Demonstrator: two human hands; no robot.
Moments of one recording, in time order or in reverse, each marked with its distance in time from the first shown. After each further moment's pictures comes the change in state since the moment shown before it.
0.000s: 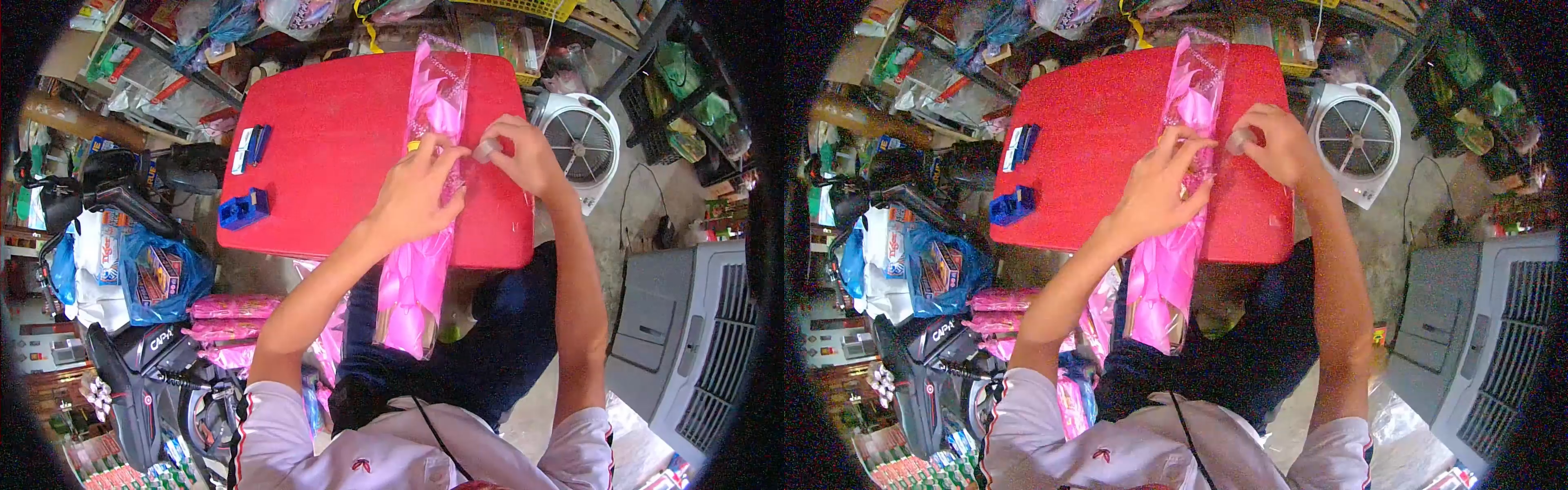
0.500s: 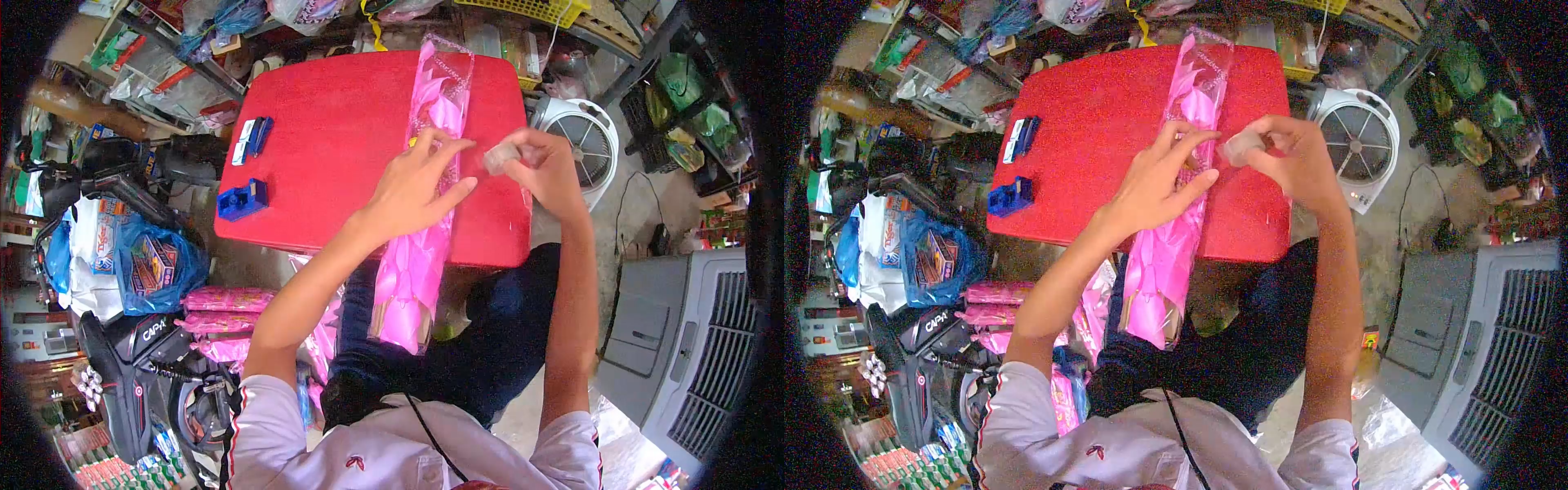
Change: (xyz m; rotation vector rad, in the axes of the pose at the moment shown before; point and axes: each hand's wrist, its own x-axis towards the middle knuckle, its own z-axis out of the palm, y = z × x) left_hand 0.000 0.001 -0.010 -0.088 -0.058 -0.043; right_hand -0.023 -0.048 -0.021 0.655 0.064 0.272
